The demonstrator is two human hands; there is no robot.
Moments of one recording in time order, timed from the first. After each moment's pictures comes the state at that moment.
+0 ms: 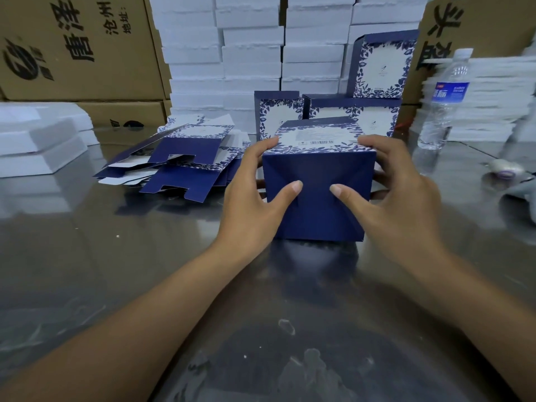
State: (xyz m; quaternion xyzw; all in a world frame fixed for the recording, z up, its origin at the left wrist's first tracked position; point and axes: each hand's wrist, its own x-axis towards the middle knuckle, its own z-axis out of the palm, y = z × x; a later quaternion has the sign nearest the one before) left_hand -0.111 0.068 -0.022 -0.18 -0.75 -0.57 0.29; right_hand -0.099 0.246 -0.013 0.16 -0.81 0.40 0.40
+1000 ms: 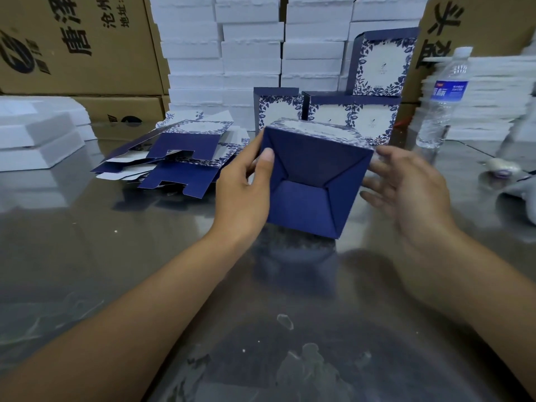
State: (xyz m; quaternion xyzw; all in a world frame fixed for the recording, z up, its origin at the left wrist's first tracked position) left_hand -0.114 0.069 -0.013 -0.13 -0.72 -0.63 0.28; right_hand -0.106 0.251 0.002 -0.02 -0.62 0.75 0.21
